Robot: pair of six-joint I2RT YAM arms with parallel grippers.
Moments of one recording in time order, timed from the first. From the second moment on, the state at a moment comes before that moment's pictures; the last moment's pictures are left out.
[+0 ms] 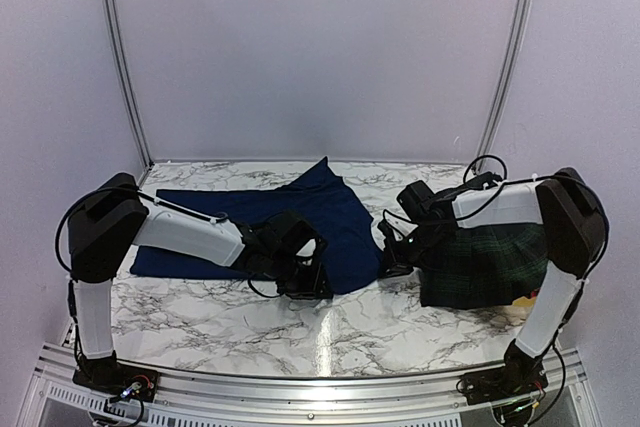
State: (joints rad) left arm -0.97 2.01 1.22 -0.15 0.30 -0.73; right arm 0.53 1.78 1.04 -0.51 -0.44 0.39
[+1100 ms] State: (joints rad) left arm -0.95 1.89 1.21 -0.29 0.20 -0.62; right arm 0.53 1.72 1.13 -0.55 -0.51 0.42
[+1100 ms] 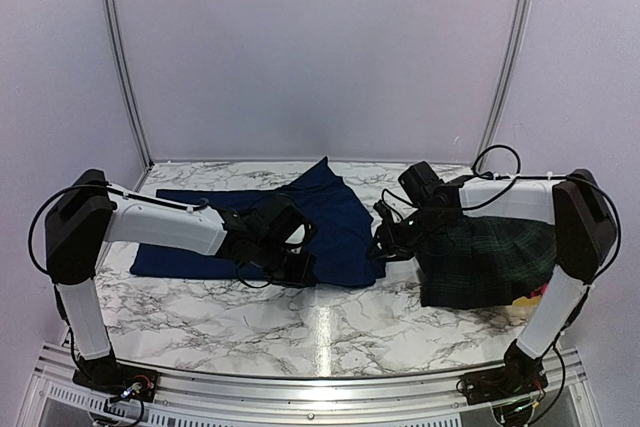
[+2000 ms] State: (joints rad) left arm -0.94 1.91 1.21 -0.29 0.23 -0.61; right arm 0.59 1.80 1.16 -0.58 -0.50 0.44
